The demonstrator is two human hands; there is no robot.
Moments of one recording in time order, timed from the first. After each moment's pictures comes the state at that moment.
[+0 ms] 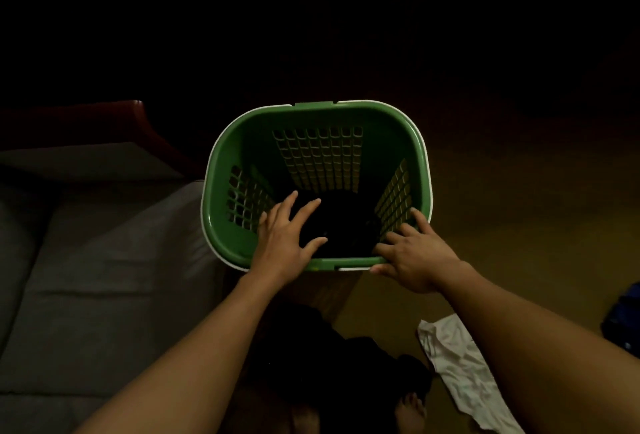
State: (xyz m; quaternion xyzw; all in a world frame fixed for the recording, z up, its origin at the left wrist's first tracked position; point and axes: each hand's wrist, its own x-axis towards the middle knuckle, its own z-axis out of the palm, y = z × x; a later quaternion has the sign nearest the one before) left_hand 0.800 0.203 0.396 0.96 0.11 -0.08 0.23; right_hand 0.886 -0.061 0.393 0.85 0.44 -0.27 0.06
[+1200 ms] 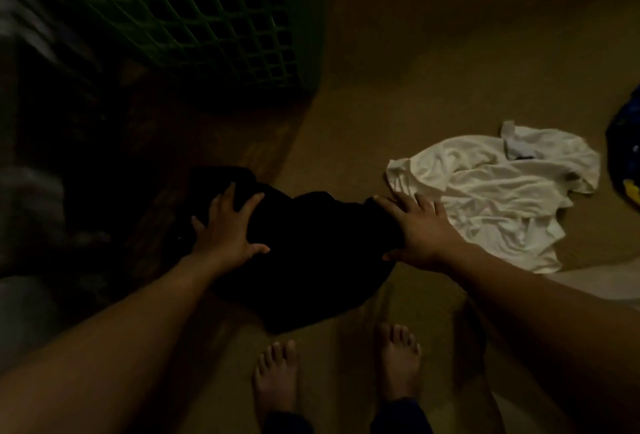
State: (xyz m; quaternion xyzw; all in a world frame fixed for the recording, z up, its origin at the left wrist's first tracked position) left_hand 0.532 0.117 0.039 0.91 0.11 -0.37 0.13; right_hand 0.596 -0.230 0.050 0.90 0.19 -0.40 -0.02
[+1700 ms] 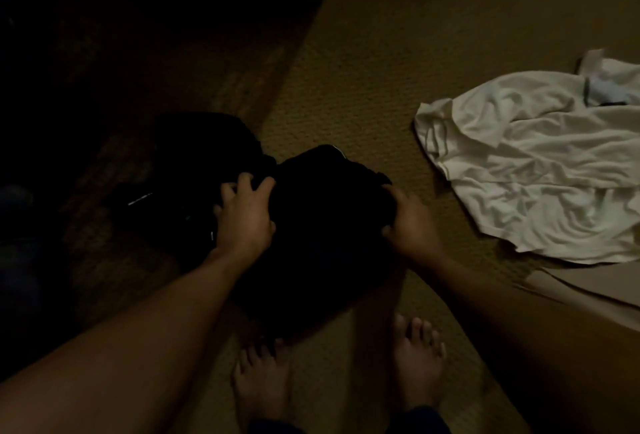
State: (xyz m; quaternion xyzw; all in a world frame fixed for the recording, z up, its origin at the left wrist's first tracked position) left_hand 0.501 0.063 -0.078 0.93 0.15 -0.30 0.11; right_hand 0.536 -0.197 -0.087 0.91 -0.01 -0.33 -0.27
